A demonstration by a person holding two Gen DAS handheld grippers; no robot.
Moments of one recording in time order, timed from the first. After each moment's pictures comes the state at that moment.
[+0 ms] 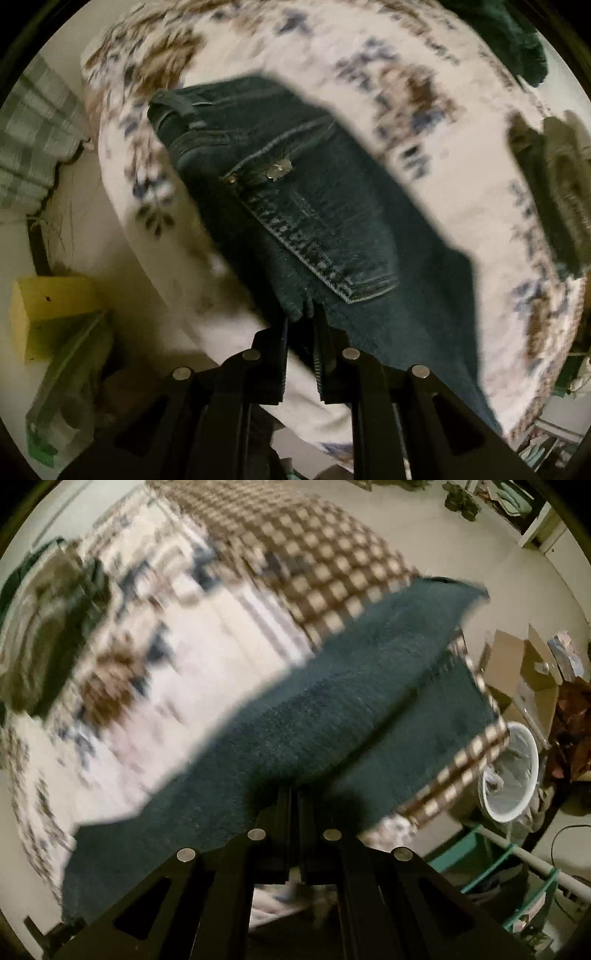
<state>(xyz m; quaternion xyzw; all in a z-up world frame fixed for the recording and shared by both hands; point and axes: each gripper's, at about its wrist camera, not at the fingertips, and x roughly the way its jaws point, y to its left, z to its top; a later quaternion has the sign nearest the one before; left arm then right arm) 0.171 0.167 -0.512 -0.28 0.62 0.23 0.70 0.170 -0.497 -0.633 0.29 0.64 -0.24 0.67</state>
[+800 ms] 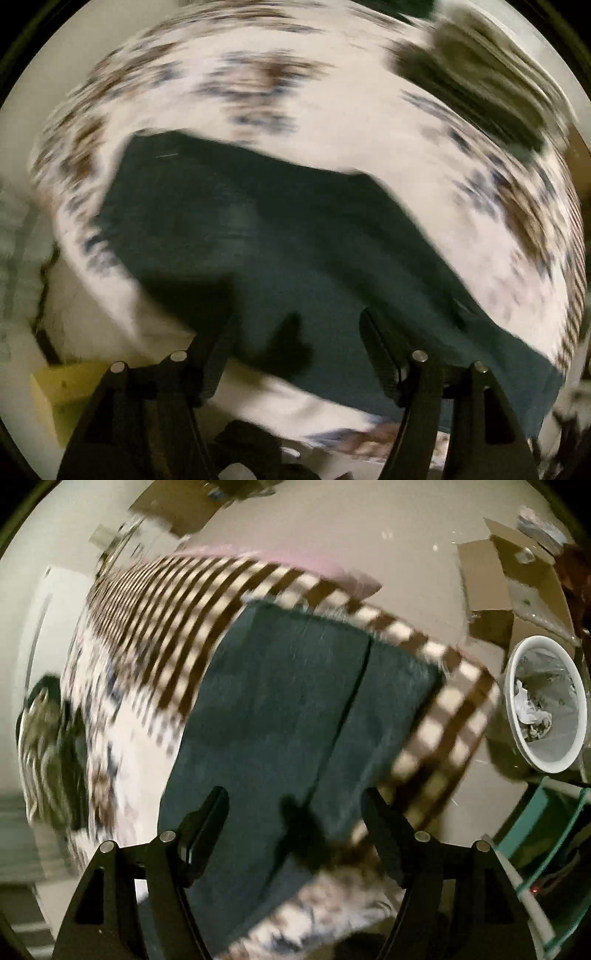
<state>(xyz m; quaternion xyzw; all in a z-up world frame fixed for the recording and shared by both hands) 0.185 0.016 -0.490 -0.10 0.61 0.10 0.78 0.062 -0.650 -0.671 0.51 0.48 -0.30 0.65</state>
